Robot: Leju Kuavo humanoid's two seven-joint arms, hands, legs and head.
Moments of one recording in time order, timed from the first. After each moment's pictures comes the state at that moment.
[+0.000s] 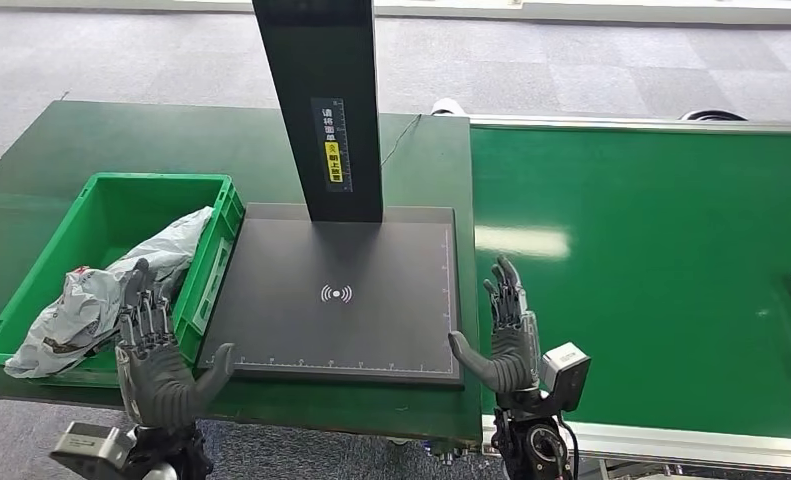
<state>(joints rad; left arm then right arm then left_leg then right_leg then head) 0.11 -0.09 -0.18 -1.68 -0.13 0.23 -0.70 -0.11 0.23 0.06 -1.14 0.06 0.17 -0.70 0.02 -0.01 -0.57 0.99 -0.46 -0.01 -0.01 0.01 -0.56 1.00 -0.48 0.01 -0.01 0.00</state>
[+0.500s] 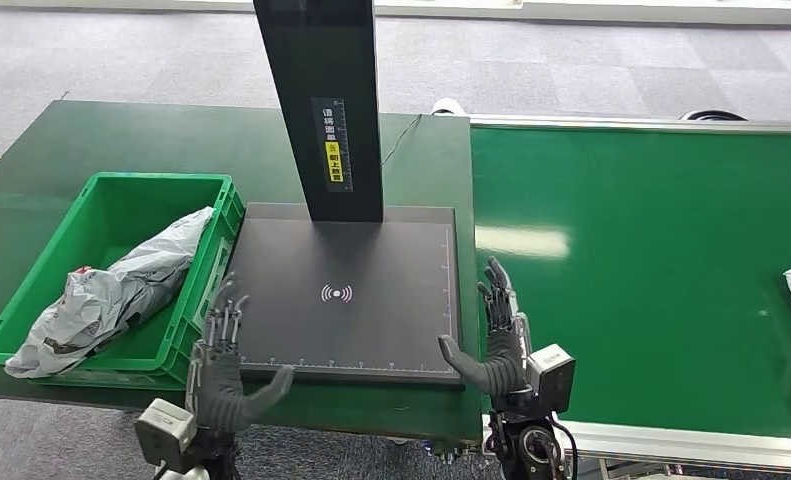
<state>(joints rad) 0.09 -0.14 -0.20 -1.53 -0.26 0.01 -0.64 -0.10 0.23 0.08 -1.14 0.13 0.14 -0.69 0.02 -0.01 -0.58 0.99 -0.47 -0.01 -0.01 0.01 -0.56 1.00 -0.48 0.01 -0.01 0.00</state>
